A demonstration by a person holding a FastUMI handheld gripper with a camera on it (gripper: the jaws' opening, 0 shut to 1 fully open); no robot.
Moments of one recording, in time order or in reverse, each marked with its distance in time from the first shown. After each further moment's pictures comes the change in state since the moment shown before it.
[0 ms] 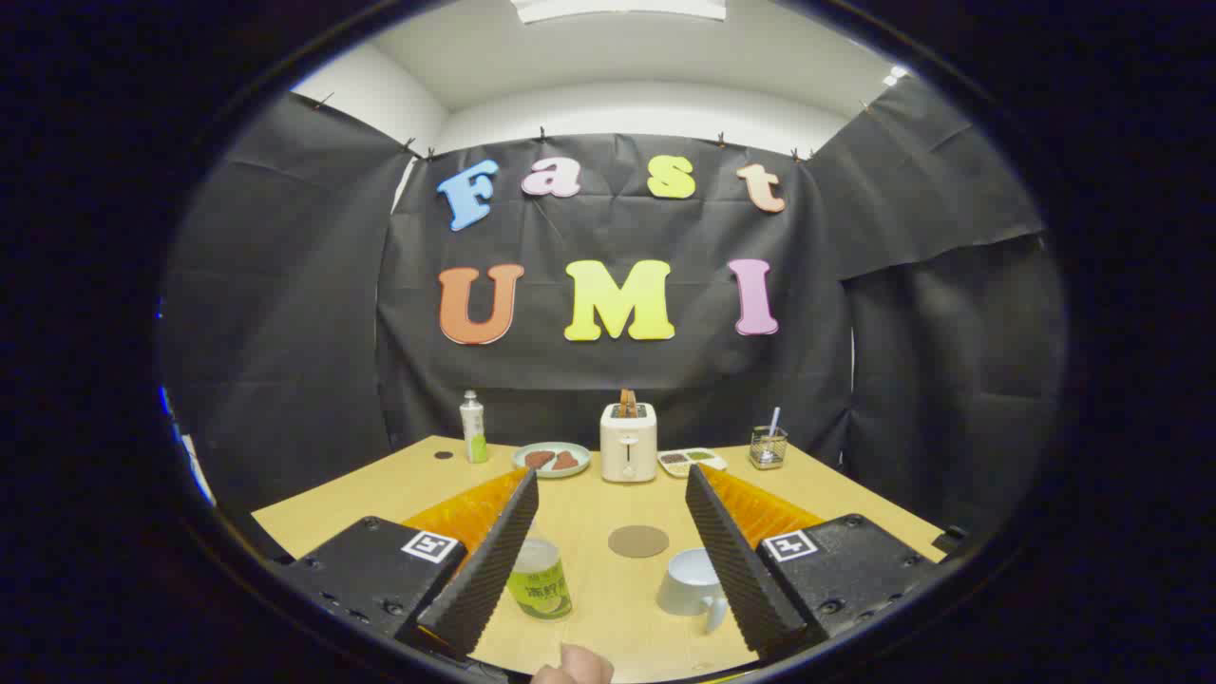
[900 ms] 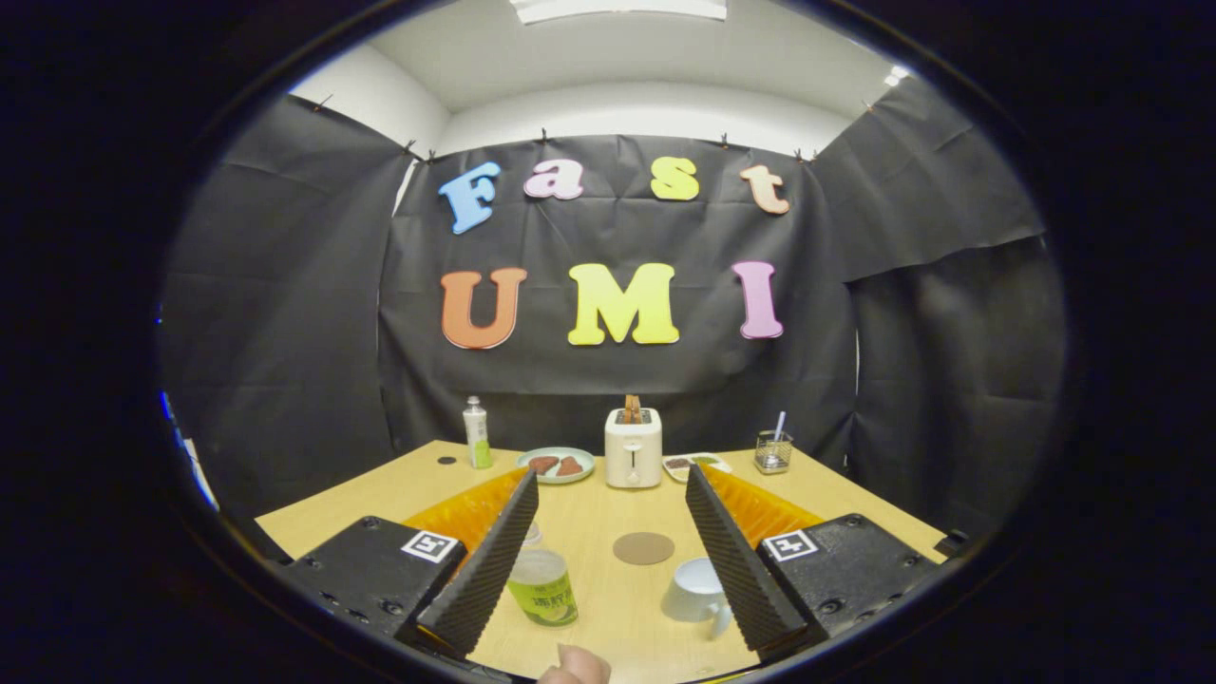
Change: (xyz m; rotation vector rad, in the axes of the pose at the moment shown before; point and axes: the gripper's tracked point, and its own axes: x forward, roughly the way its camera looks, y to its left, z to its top) arm 0.004 0.010 0.011 -0.004 -0.011 0.003
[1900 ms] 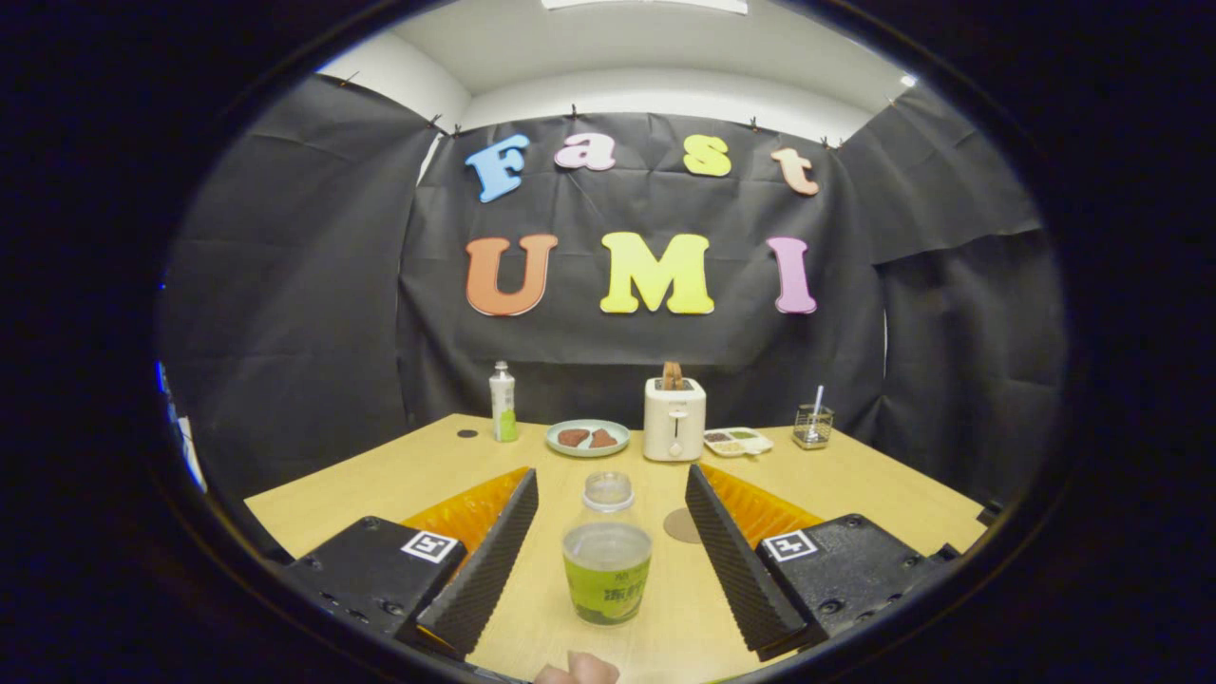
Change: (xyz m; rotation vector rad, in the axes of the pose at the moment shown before) arm 0.044 0.065 -0.077 -0.023 0.072 0.026
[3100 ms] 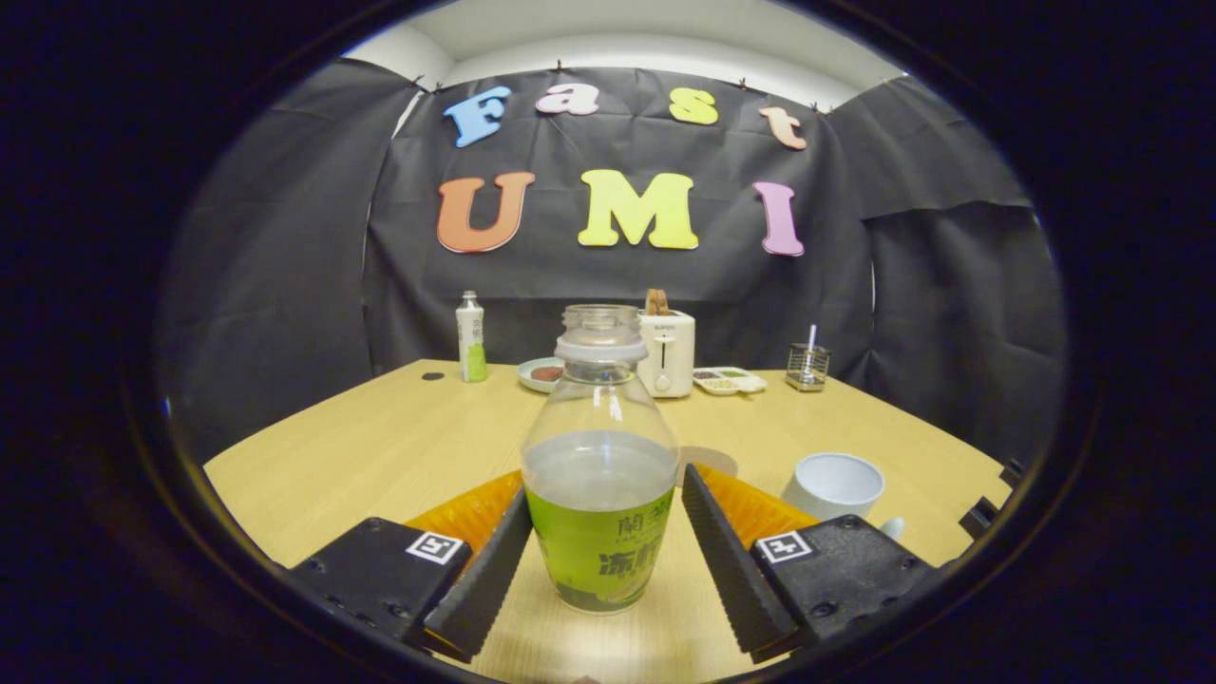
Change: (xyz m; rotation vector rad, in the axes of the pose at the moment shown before) arm 0.051 -0.010 -0.077 0.006 0.112 -0.077
